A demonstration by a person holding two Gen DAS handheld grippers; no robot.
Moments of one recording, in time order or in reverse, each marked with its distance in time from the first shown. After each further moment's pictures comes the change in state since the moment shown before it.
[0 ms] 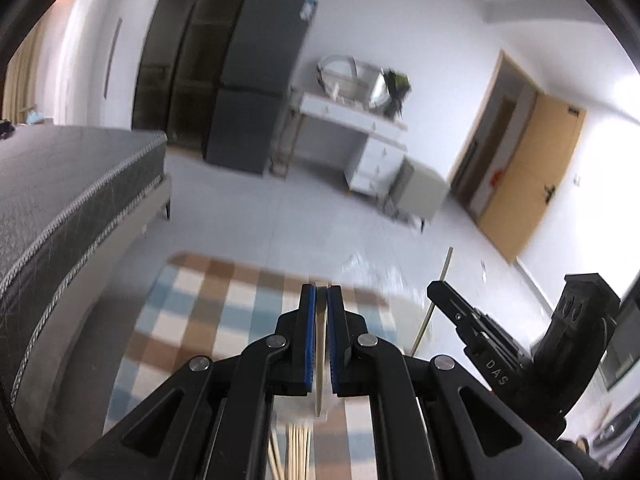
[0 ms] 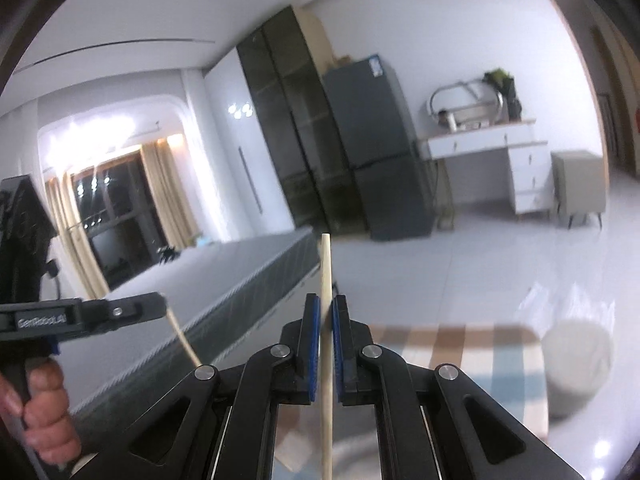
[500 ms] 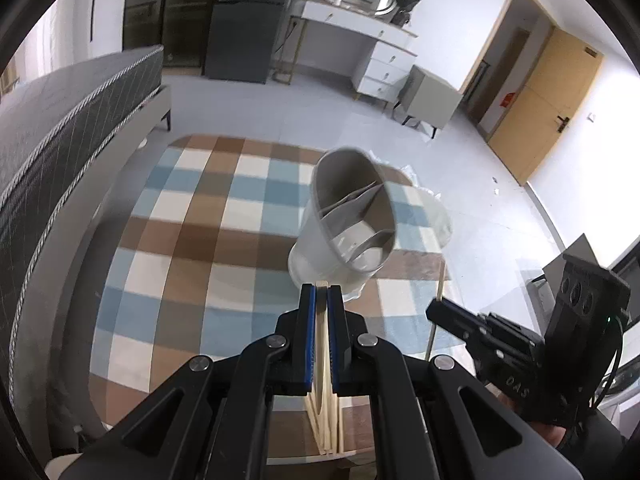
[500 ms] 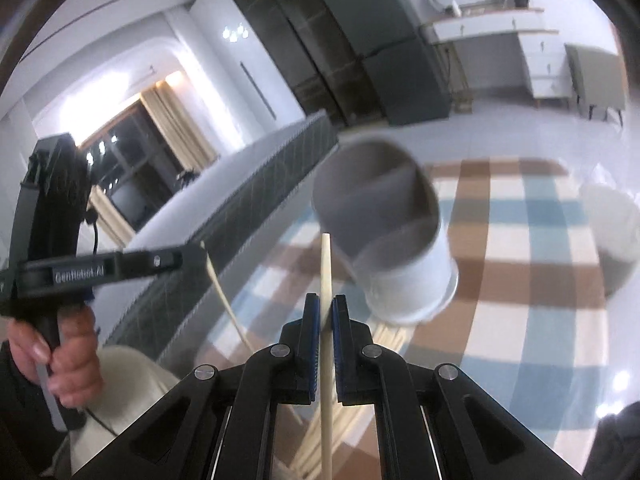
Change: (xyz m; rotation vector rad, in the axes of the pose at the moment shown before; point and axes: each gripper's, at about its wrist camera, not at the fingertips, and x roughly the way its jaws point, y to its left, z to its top) left arm 0.019 0.021 -0.108 0.049 0.346 0.016; right arm -0.026 -0.011 -0.138 0.123 0.362 0.115
